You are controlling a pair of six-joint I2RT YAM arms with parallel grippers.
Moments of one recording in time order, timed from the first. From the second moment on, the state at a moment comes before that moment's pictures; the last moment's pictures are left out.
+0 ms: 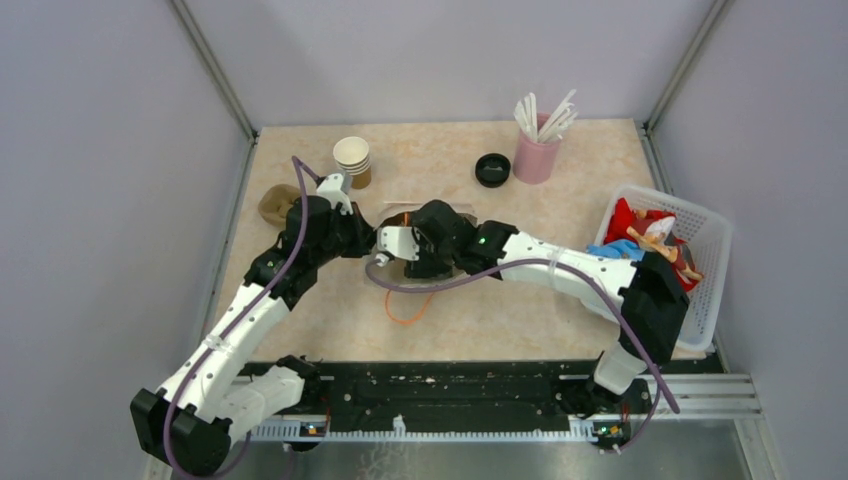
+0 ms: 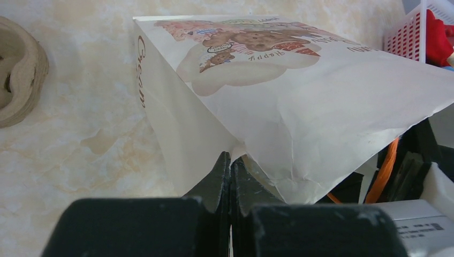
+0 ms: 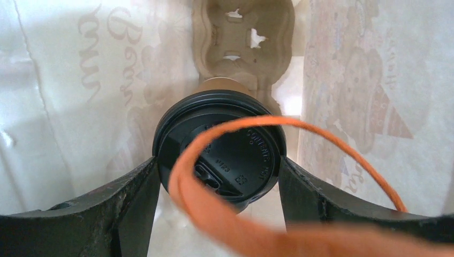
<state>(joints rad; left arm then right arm) -0.43 0.95 0.89 -0.41 0.11 -0.44 1.03 1.64 1.36 -0.51 0.17 -0.73</state>
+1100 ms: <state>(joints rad) -0.43 0.96 0.89 -0.43 0.10 -0.44 0.94 1.59 1.21 -0.33 0.27 -0.84</state>
